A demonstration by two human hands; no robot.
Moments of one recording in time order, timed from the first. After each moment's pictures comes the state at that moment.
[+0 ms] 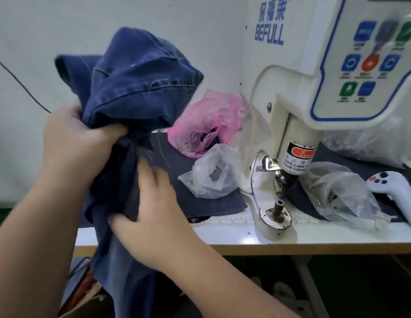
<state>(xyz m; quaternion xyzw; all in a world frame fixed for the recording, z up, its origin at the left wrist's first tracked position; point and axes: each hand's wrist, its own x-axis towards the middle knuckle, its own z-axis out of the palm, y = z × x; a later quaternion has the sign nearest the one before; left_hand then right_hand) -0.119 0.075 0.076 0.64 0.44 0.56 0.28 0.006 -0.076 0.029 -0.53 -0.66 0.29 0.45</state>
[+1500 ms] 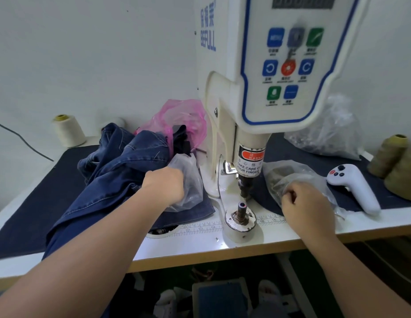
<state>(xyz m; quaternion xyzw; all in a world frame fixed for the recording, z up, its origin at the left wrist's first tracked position) 0.061 0.054 0.007 0.86 0.50 -0.05 -0.05 0.296 -0.127 -0.046 -0.84 -0.42 -0.13 0.30</state>
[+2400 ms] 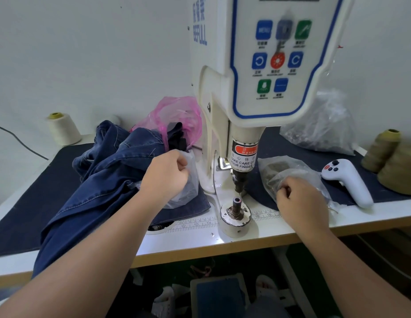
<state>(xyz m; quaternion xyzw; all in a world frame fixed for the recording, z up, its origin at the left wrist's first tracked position) 0.062 0.031 0.014 0.81 0.47 0.29 0.19 0.299 -0.127 -0.049 -0.84 -0.42 -0.12 0.32</state>
